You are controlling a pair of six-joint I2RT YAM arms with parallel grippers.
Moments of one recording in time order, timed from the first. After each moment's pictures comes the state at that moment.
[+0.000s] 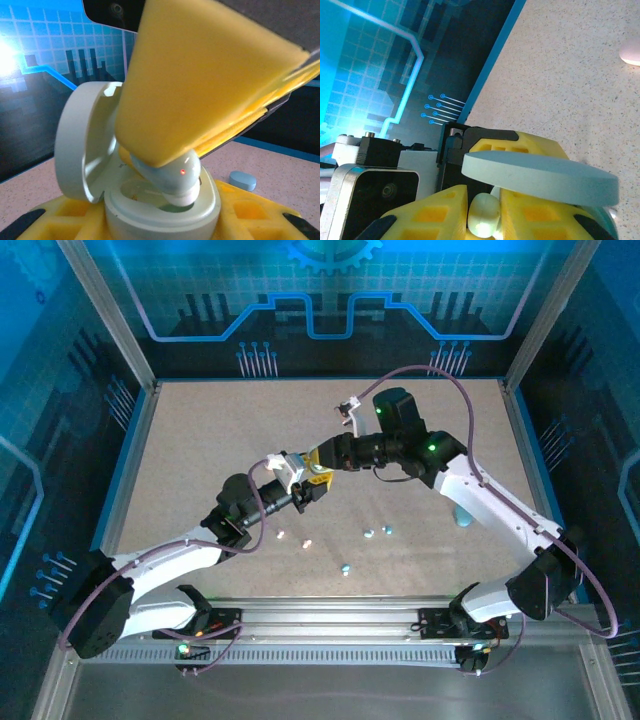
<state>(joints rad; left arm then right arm) -0.66 1.19 0.53 0.74 0.26 -0.01 0.62 1.42 1.37 -0.52 -0.68 0.63</state>
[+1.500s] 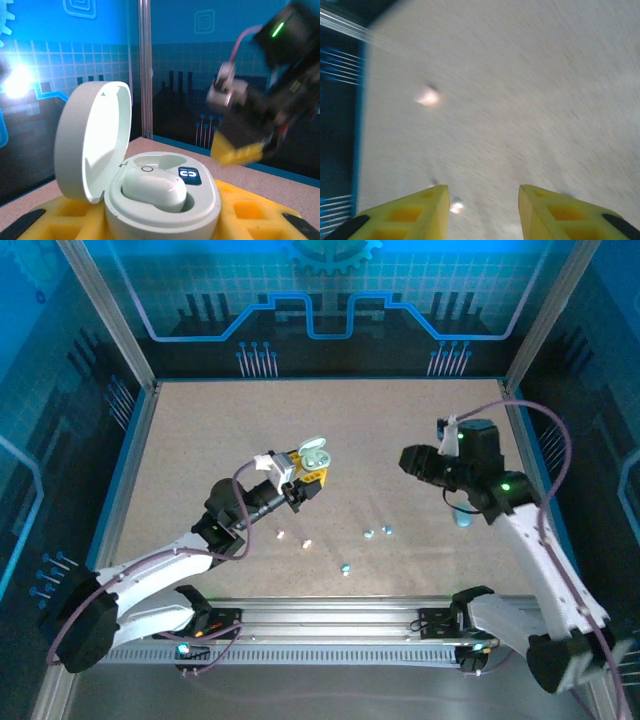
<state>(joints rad) -0.66 1.07 0.51 0.73 0.23 -0.03 0.22 1.10 0.98 -0.72 -0.35 0.62</state>
